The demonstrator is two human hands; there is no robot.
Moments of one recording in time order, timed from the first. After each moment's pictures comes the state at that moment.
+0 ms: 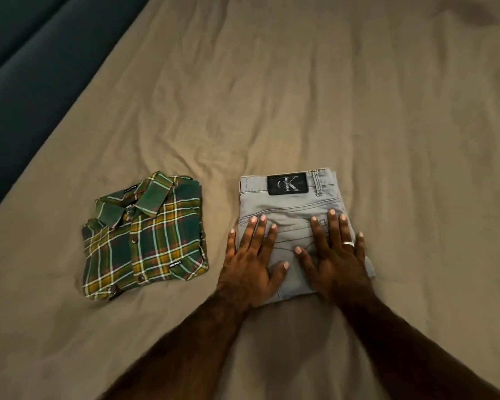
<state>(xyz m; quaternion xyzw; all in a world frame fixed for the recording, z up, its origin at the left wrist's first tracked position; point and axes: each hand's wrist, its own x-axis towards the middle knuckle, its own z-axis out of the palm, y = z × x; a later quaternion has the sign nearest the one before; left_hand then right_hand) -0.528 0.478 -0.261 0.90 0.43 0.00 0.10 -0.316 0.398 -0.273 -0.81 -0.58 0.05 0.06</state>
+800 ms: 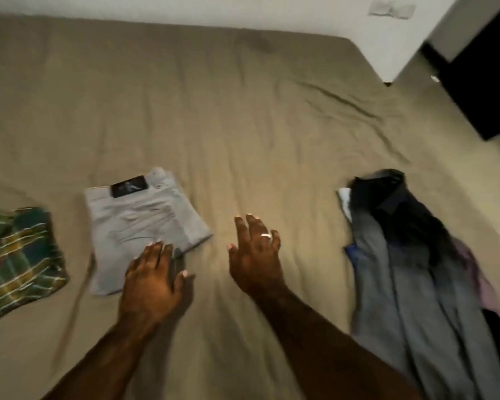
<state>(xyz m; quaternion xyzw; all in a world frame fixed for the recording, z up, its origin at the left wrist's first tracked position) -0.515 0.378 -0.163 0.89 0.44 0.07 0.13 -0.297 0.271 -0.143 -0.85 -0.50 0.02 0.15</state>
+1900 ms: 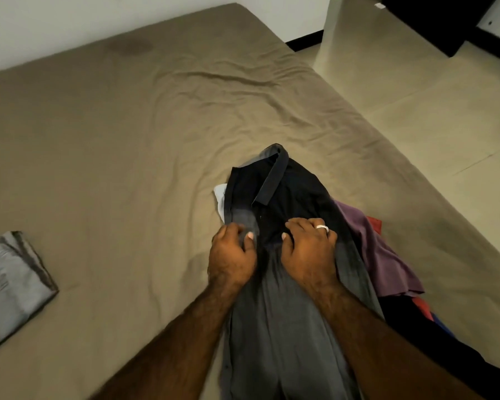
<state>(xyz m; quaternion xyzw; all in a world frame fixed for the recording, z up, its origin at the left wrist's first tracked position) 0.016 0.038 -0.159 0.85 0.37 0.15 0.35 0.116 -0.101 -0.148 -0.94 -0.27 0.01 0.19</state>
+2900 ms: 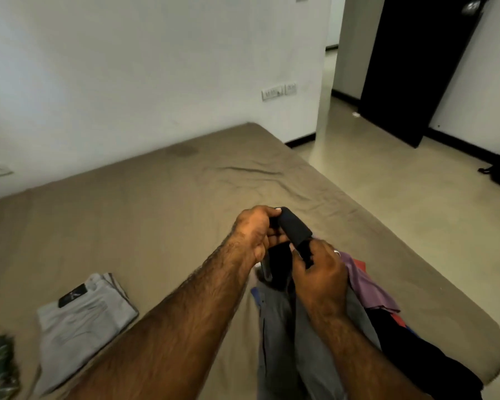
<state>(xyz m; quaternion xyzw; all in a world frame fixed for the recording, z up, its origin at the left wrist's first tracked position) -0.016 0.006 0.174 0.50 0.39 0.06 0.77 -0.022 -0.142 0.089 -0.85 -0.18 -0.15 0.47</state>
